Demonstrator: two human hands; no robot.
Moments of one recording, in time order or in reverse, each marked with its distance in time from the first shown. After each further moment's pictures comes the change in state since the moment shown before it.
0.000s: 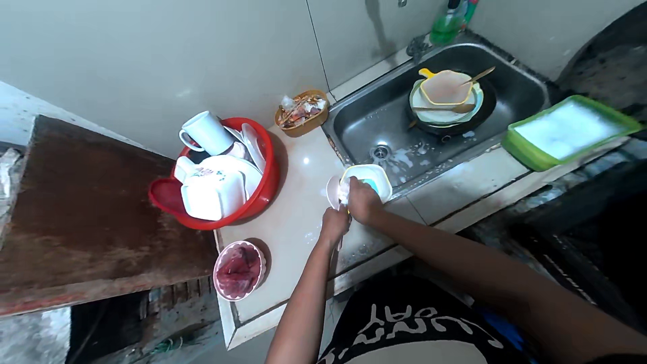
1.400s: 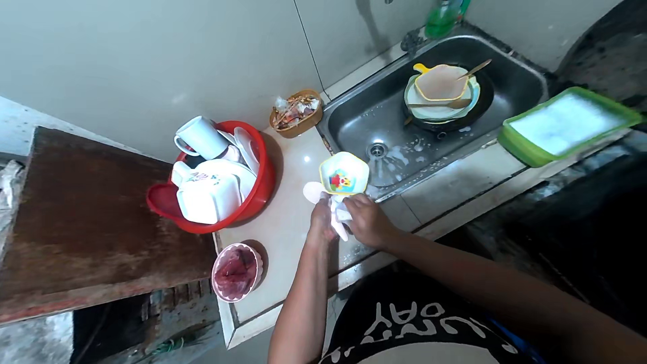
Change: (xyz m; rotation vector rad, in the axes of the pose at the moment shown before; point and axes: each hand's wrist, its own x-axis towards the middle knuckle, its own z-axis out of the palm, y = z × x) left_hand -0.012 0.017 0.000 -0.955 -0.088 0.004; right_hand -0.053 0.037 0.011 0.164 0.382 -0.636
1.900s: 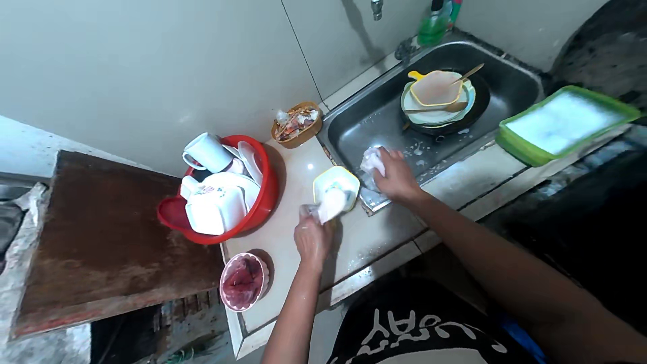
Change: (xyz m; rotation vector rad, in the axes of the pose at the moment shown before) left_hand -0.047 0.023 -0.018 1.586 0.325 0.713; right_hand 0.059 0.053 -0.076 0.048 0.054 0.492
